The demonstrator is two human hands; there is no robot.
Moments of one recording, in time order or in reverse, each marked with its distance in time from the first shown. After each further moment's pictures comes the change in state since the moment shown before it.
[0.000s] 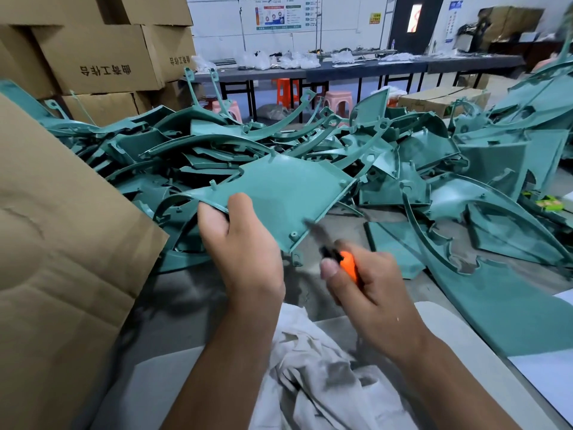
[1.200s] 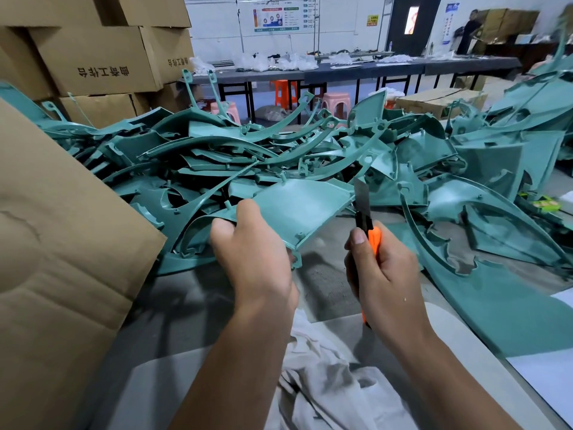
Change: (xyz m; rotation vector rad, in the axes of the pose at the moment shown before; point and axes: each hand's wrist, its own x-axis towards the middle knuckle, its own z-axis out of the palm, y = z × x) left_hand -0.011 0.006 0.007 0.181 0.122 -0.344; right_hand 0.005 0.010 -0.001 0.007 0.293 0.248
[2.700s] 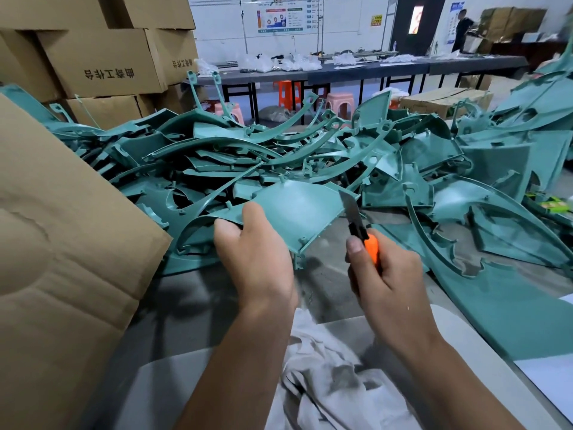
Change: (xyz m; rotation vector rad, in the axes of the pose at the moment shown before) left_hand 0.011 -0.011 -0.003 0.023 0.002 0.118; right_hand -0.003 -0.009 -0.003 -0.125 -0.063 -0.129
